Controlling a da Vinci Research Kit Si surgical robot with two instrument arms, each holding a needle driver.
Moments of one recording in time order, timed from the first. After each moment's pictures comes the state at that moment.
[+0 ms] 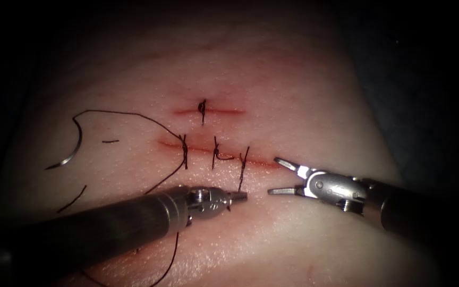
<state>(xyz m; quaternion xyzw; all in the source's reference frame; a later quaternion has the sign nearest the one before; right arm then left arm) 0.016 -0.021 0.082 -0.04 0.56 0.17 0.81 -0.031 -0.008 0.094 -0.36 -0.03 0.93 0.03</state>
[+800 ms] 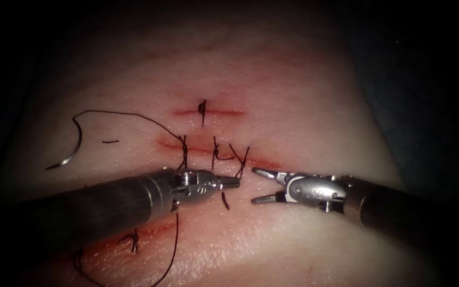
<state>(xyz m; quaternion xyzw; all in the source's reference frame) 0.021 -0.021 0.084 -0.04 0.57 0.09 0.81 -0.029 -0.004 0.090 -0.38 -0.02 0.92 0.05</state>
